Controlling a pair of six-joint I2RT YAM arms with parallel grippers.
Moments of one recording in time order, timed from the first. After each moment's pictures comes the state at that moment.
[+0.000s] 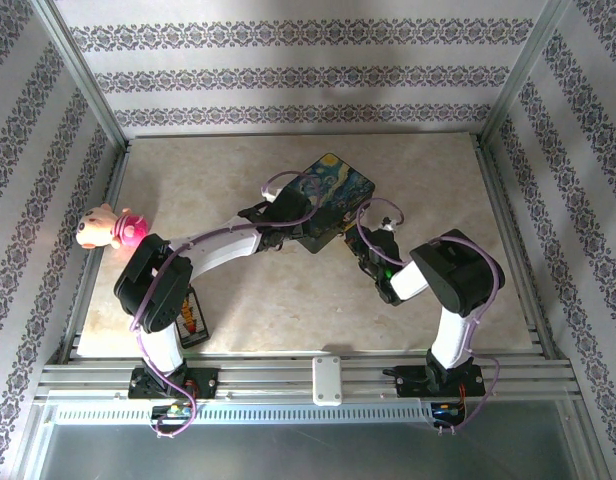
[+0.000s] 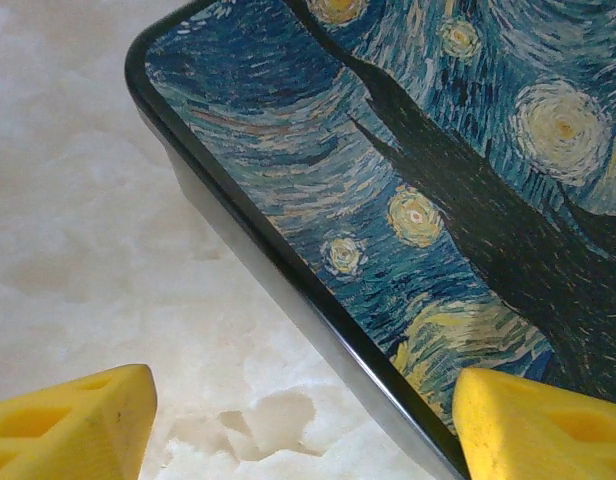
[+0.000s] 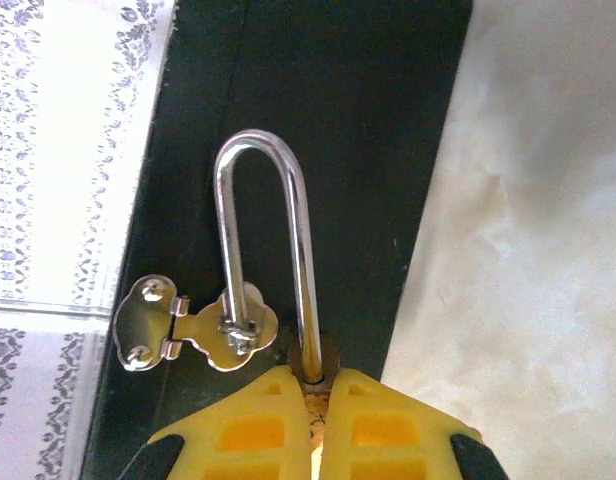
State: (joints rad) left arm -0.64 1.81 1.24 -0.40 -0.29 -0.73; right arm 0.45 1.85 0.46 1.05 0.08 1.23
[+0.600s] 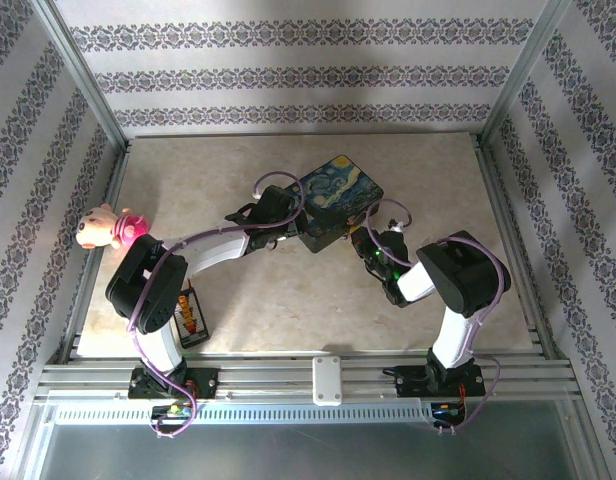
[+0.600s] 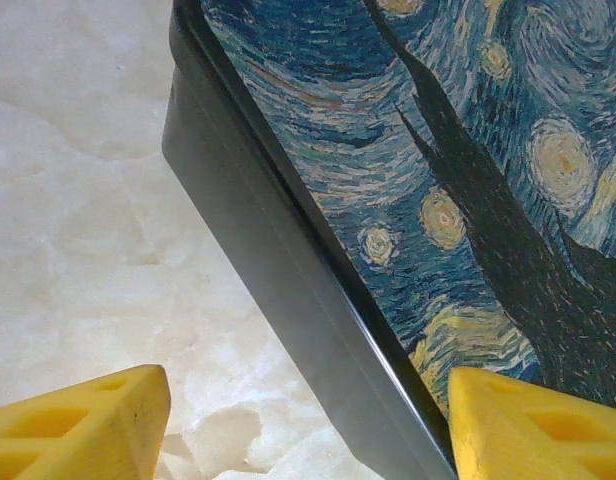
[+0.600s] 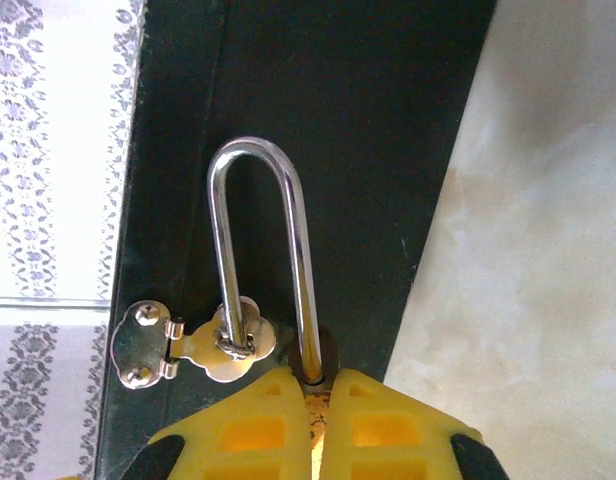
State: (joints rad) left arm -0.56 1.78 1.13 -0.20 -0.09 -0.78; right arm 0.39 1.83 0.43 1.06 -0.03 1.29
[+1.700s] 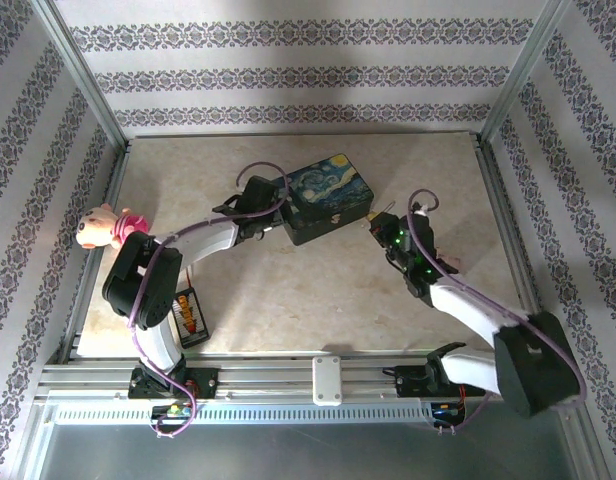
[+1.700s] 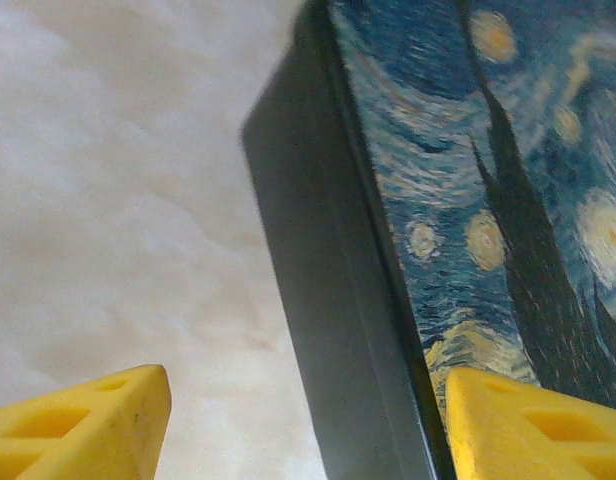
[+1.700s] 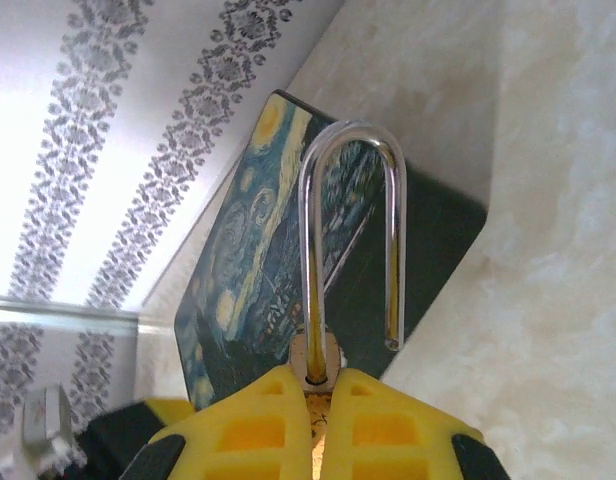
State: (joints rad) left arm -0.43 1.78 1.16 -0.24 -0.12 -0.76; right arm 0.35 1.14 0.54 0.18 0.01 1.07
